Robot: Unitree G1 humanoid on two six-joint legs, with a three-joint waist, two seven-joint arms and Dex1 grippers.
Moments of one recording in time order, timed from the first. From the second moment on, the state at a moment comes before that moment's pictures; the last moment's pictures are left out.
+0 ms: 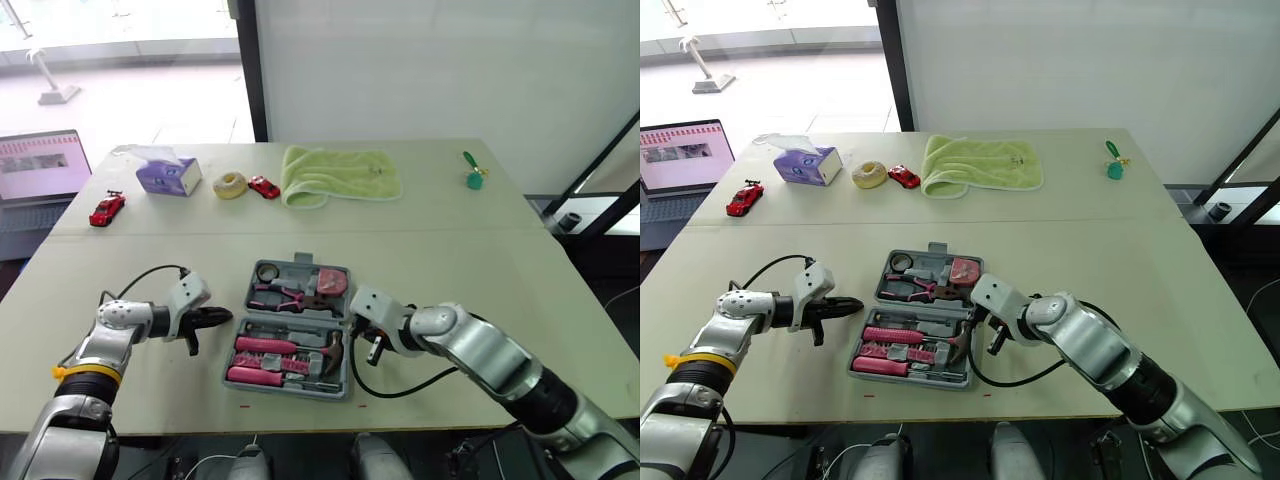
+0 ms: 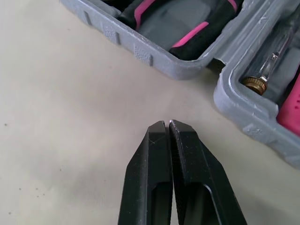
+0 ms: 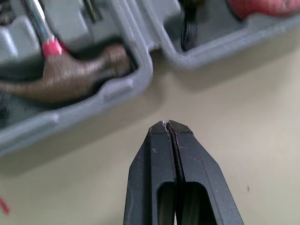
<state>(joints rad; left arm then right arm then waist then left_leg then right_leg) -0.50 0.66 -0.07 0.72 -0.08 -0.10 -1.16 -0.55 -0.61 0.56 -0.36 0.19 1.17 0.51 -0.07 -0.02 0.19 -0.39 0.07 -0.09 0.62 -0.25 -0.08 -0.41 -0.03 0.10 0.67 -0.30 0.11</state>
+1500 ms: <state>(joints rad) -0.18 0.68 -0.08 0.07 -0.07 0.28 -1.09 -0.54 -0.57 0.64 -0.50 0.08 1.30 0.58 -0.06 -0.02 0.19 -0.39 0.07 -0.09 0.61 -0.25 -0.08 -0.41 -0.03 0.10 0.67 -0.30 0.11</state>
